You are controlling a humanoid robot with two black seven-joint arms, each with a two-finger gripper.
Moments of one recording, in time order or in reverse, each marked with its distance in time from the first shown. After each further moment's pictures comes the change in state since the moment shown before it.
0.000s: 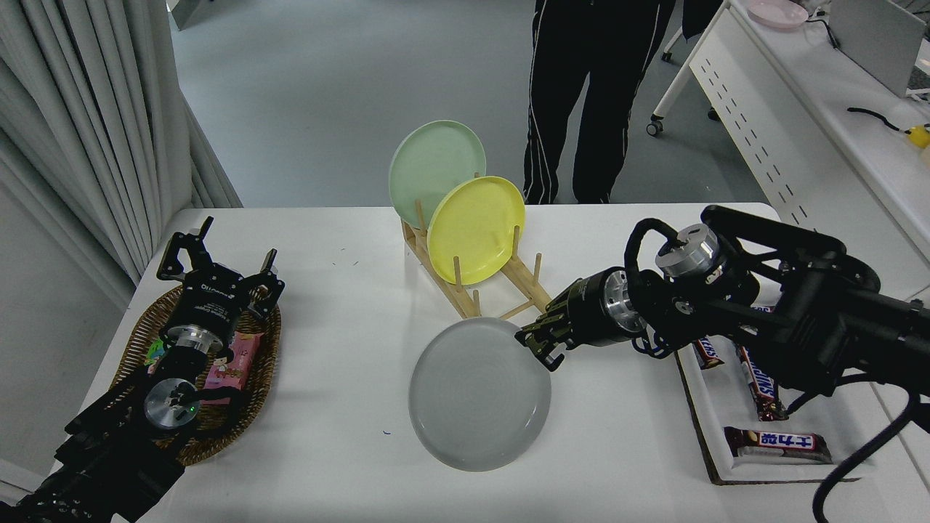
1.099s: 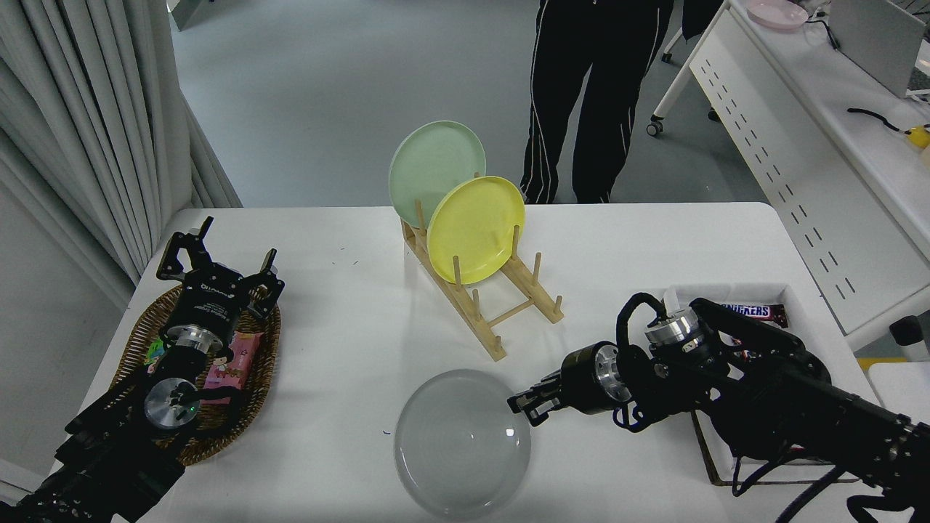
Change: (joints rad) left arm 0.000 0.000 -0.001 0.000 0.000 0.000 0.000; right arm -0.239 0.121 0.130 -0.193 -0.004 -0.008 0.004
